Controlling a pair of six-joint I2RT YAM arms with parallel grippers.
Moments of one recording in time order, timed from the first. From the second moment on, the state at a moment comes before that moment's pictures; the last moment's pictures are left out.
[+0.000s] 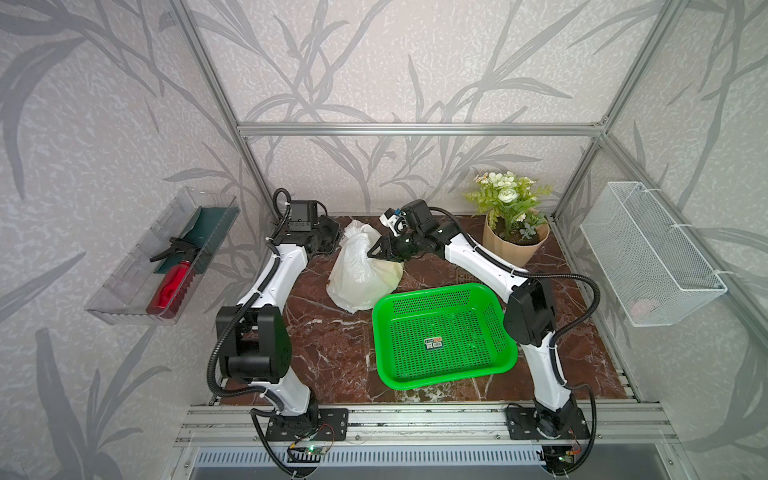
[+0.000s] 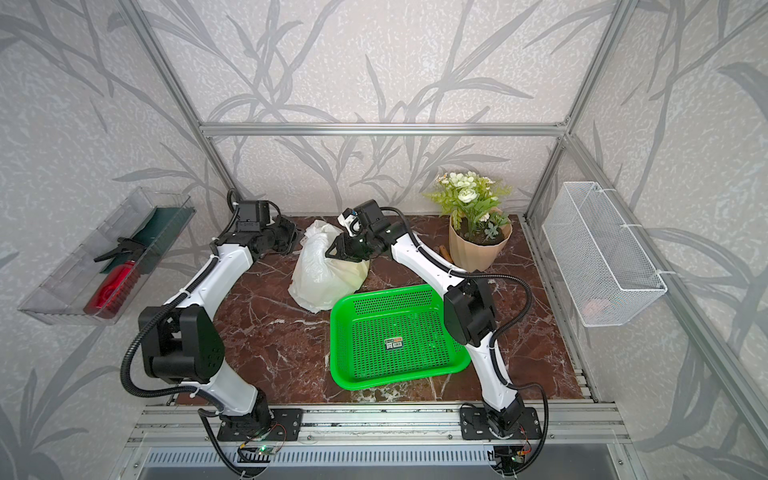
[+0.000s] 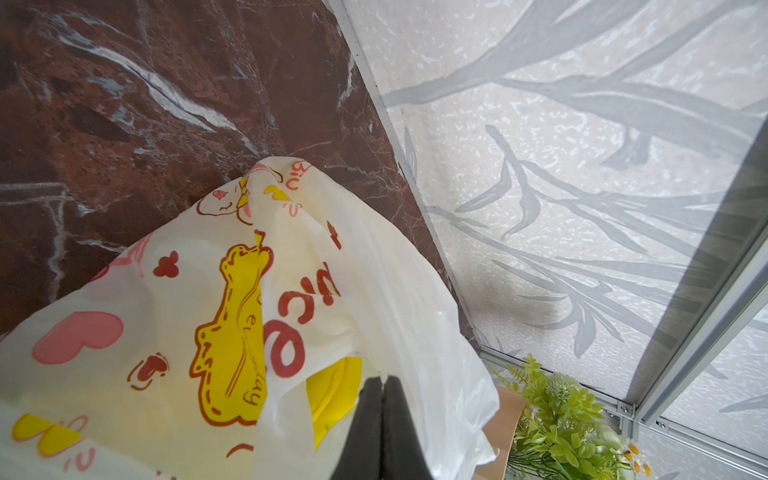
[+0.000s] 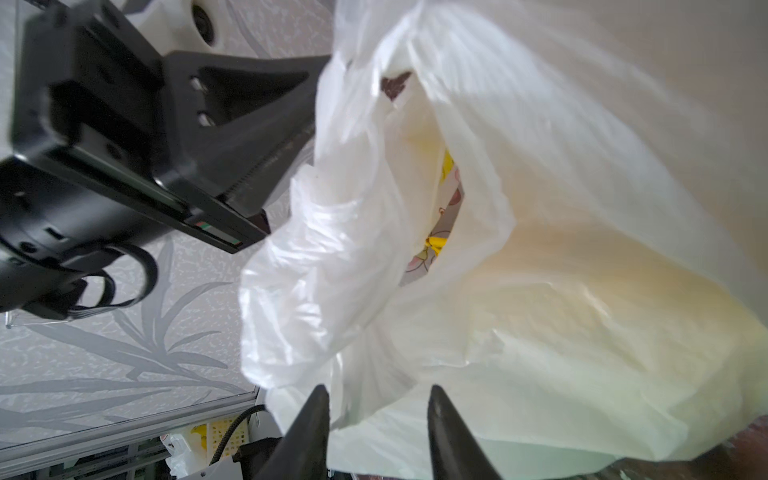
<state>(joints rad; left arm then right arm) 0.00 1.65 1.39 -0.42 0.30 -1.14 0.68 2.19 2.04 -0.56 -0.65 0.65</state>
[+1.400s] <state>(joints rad) 0.00 1.65 1.39 -0.42 0.30 -1.14 0.69 2.22 2.02 -0.51 -0.66 0.69</state>
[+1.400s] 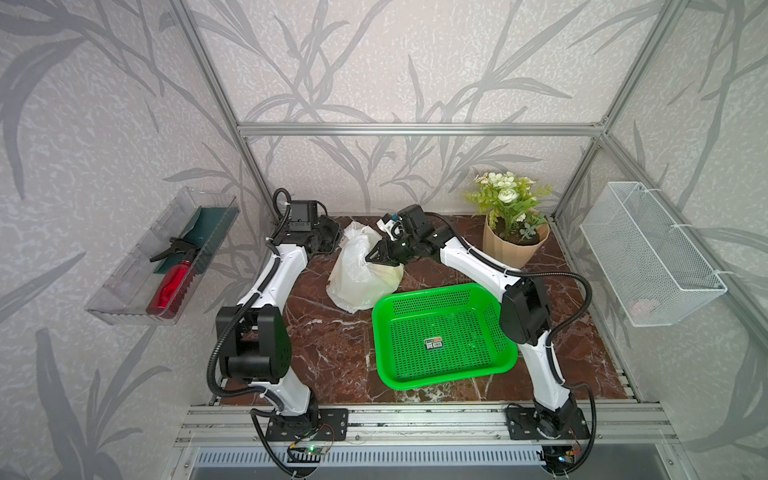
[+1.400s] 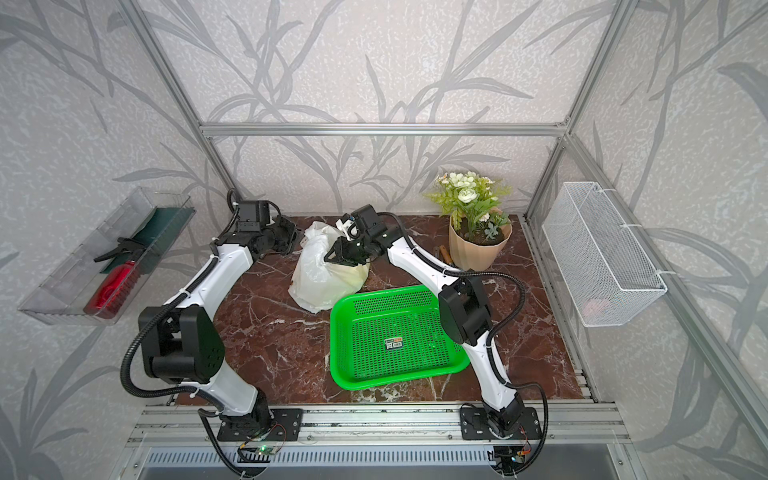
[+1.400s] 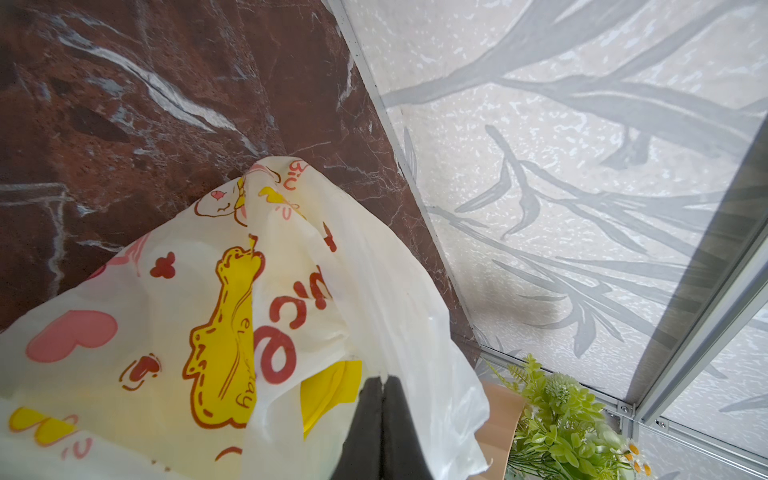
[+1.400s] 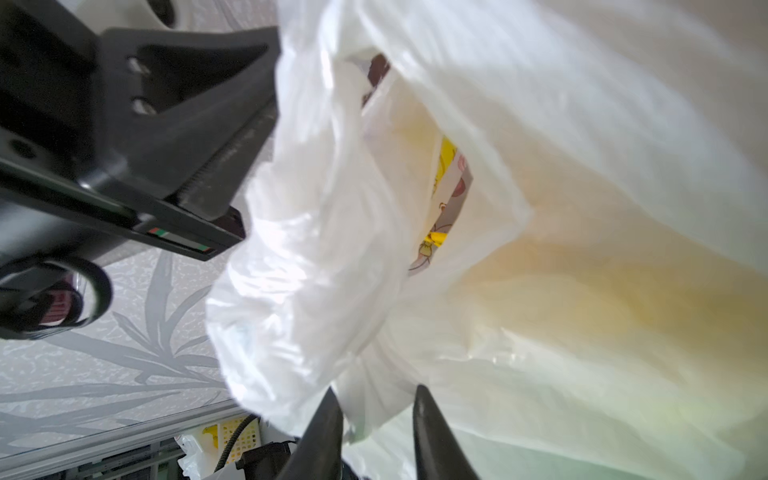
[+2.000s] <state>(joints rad) -0.01 1.65 1.39 -0.42 0.30 -1.14 0.69 2.22 2.05 -0.47 -0.66 0.71</state>
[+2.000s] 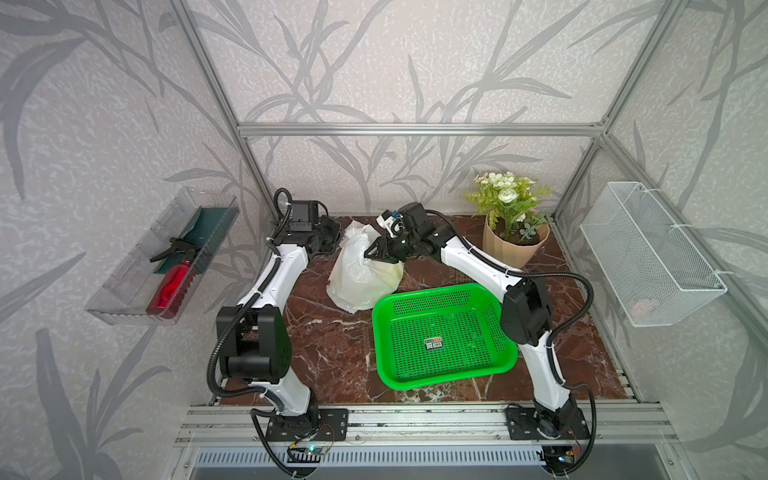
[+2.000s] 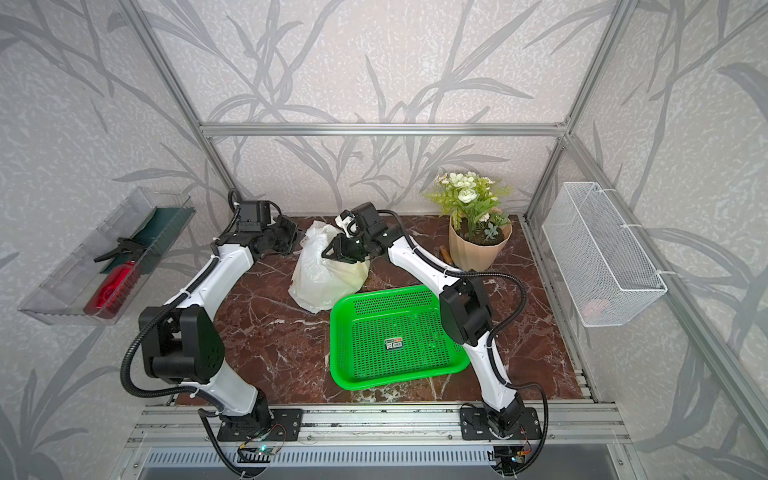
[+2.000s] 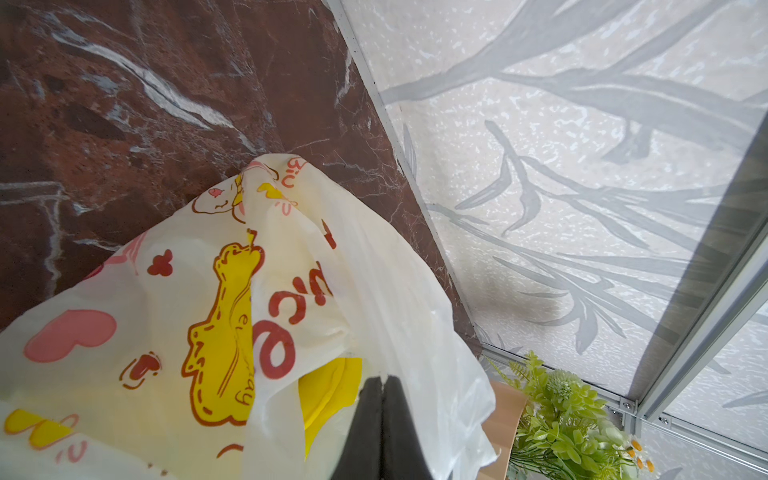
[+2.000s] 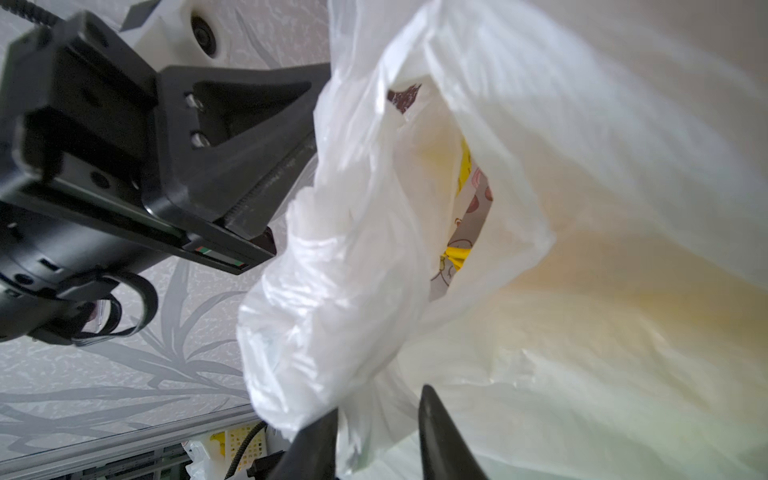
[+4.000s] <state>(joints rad) 0.10 1.66 1.61 -0.63 0.15 -0.96 0.62 2.02 1.92 -0.90 -0.19 0.35</state>
